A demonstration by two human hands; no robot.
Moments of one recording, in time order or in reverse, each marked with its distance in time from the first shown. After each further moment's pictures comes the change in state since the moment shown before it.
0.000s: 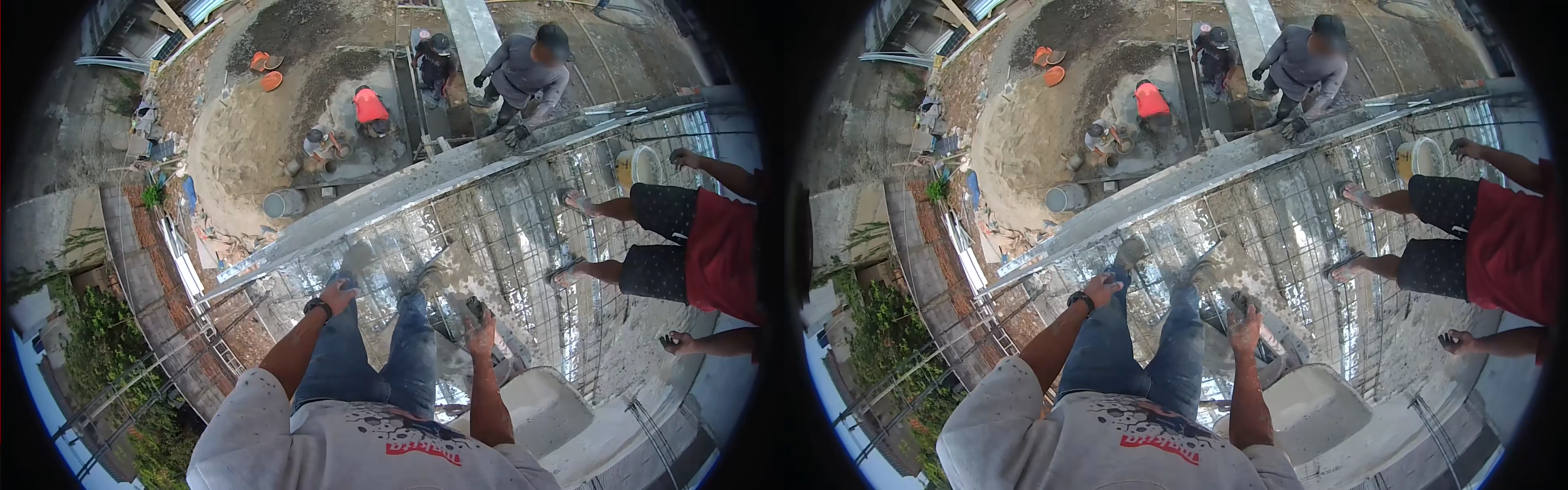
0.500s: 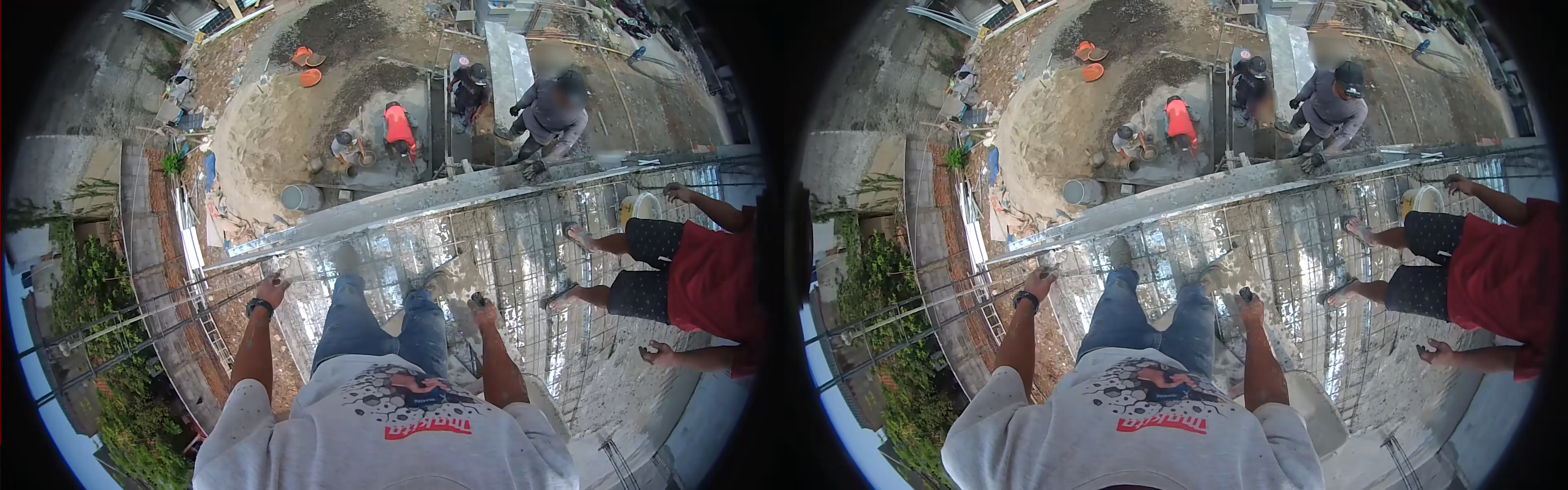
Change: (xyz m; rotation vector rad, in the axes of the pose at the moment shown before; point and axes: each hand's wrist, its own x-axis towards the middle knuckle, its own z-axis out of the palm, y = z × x) left_hand -0.197 -0.100 -0.152 -0.102 0.456 -0.271; right_hand 0.050 -0.026 -0.019 -0.222 -0.315 0.249
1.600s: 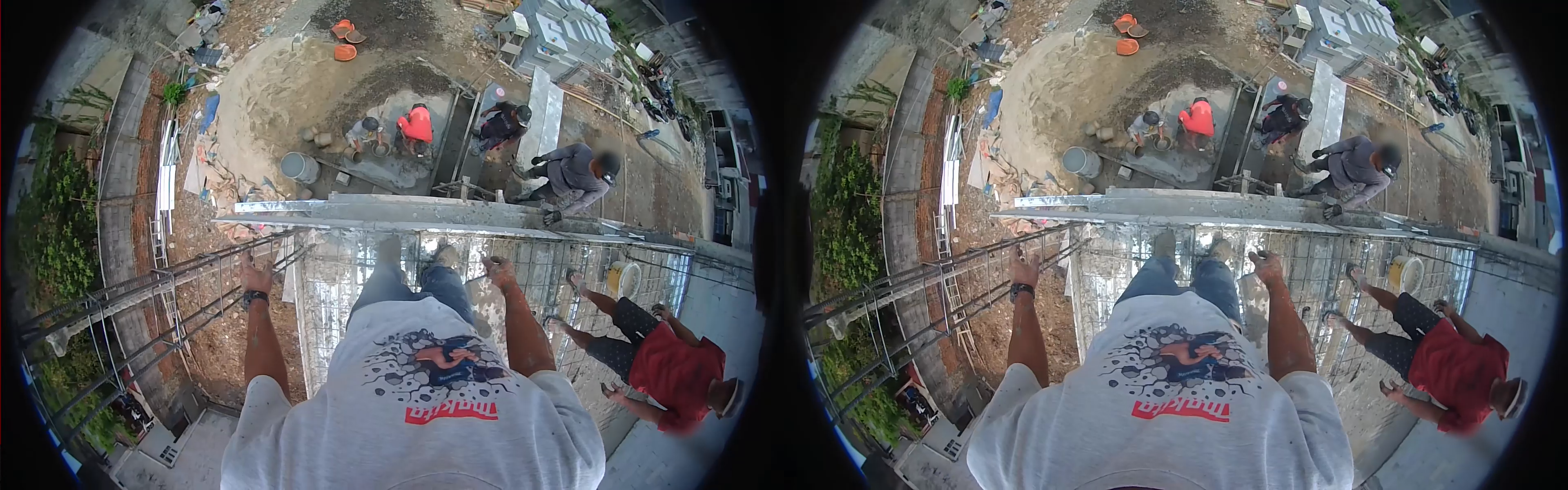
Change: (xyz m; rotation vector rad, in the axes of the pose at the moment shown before) left_hand 0.058 -0.331 -0.182 -0.160 0.569 -0.176; right_hand -0.057 -0.325 0.137 -0.249 -0.085 -0.510
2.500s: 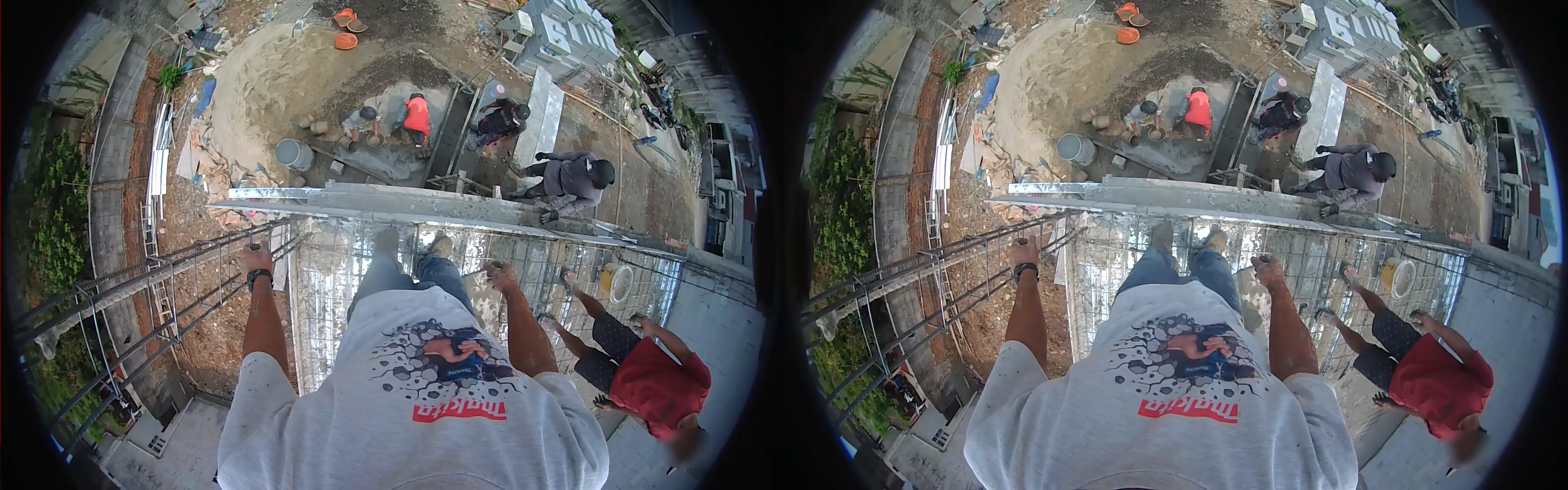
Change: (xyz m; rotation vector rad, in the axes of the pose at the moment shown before) left_hand 0.027 -0.007 0.031 0.132 -0.018 -0.363; right_hand -0.058 -0.089 -0.023 0.174 -0.100 0.367
